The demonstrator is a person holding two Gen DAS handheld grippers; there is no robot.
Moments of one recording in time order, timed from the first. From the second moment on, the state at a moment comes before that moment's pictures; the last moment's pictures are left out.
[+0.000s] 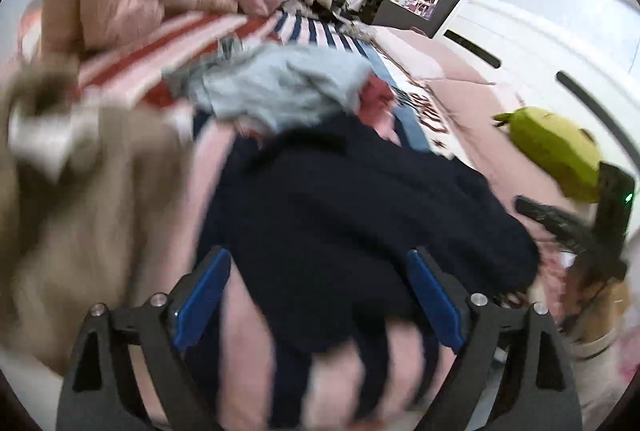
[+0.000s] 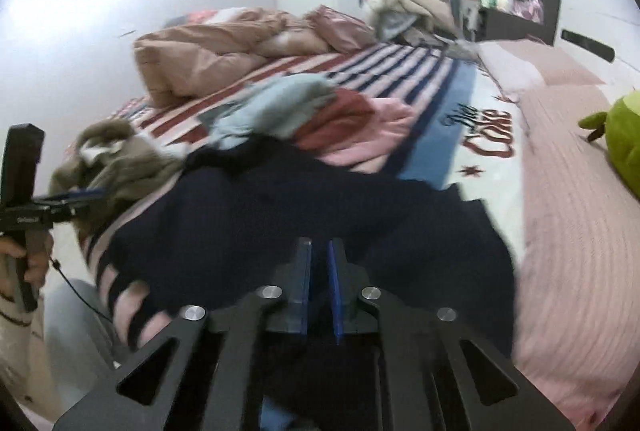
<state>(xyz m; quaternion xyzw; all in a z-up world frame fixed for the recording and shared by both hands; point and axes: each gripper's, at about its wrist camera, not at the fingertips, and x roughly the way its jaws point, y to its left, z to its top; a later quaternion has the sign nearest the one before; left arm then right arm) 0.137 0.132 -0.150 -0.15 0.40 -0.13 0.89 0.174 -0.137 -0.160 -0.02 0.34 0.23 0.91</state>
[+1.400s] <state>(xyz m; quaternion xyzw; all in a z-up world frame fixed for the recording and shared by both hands) 0.194 -0.129 -0.094 0.04 0.29 -0.32 0.90 0.092 -0.280 -0.182 0.16 0.31 0.19 0.92</state>
